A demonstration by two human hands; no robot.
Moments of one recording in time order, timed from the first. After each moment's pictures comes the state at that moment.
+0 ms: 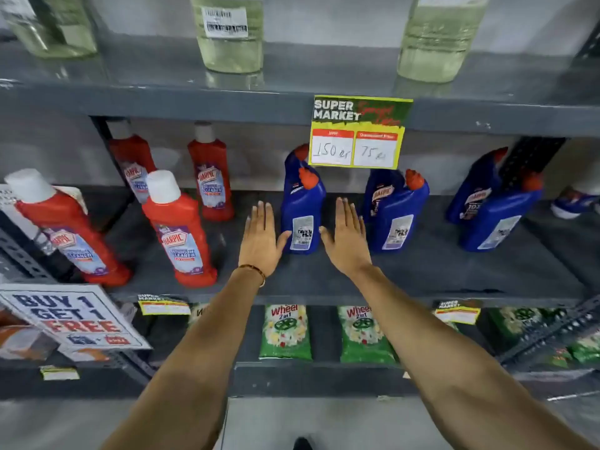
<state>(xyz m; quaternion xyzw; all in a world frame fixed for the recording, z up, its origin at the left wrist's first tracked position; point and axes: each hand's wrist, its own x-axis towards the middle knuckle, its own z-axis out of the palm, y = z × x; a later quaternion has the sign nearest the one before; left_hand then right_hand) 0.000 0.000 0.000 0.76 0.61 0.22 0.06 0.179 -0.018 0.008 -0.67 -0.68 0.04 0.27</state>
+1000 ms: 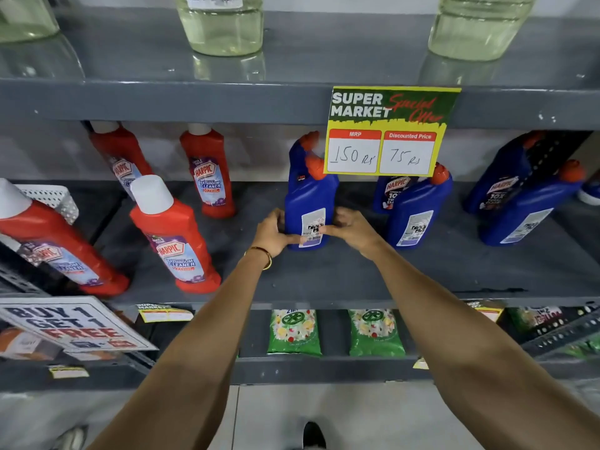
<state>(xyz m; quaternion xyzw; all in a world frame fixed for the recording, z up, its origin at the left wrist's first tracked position) 0.005 0.048 -0.001 0.61 0.57 0.33 0.44 0.189 0.034 0.004 -0.56 -0.56 0.47 0.39</state>
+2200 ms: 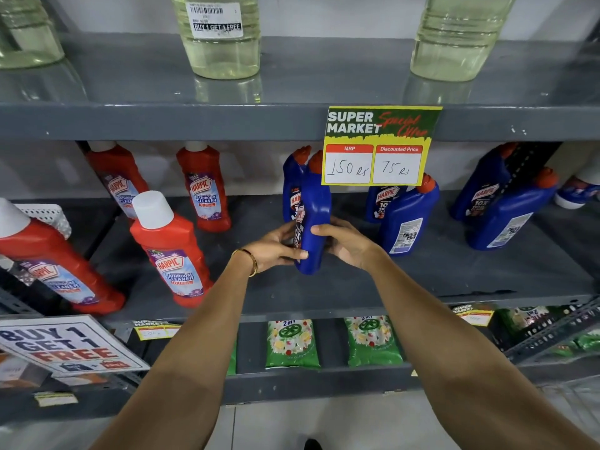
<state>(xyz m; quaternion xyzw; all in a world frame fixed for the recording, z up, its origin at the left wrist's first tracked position) -0.004 0.048 0.016 0.54 0.40 0.21 0.71 0.174 0.019 0.026 -0.44 -0.45 0.64 0.43</state>
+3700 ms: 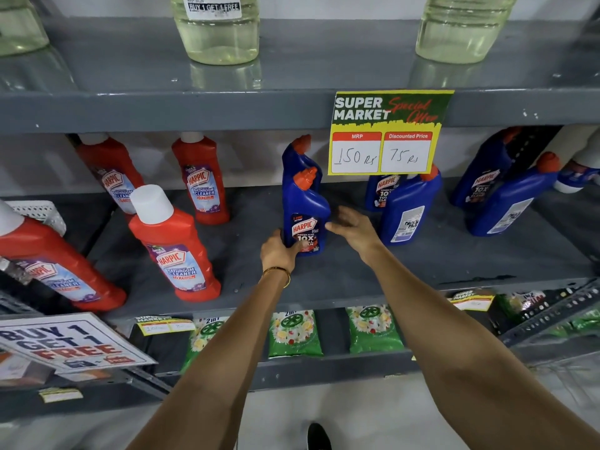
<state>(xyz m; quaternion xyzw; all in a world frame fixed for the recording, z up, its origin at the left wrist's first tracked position) 0.025 0.022 -0.015 0.58 0.65 0.33 0.36 0.187 0.021 0.003 -0.63 -0.44 0.44 0.46</state>
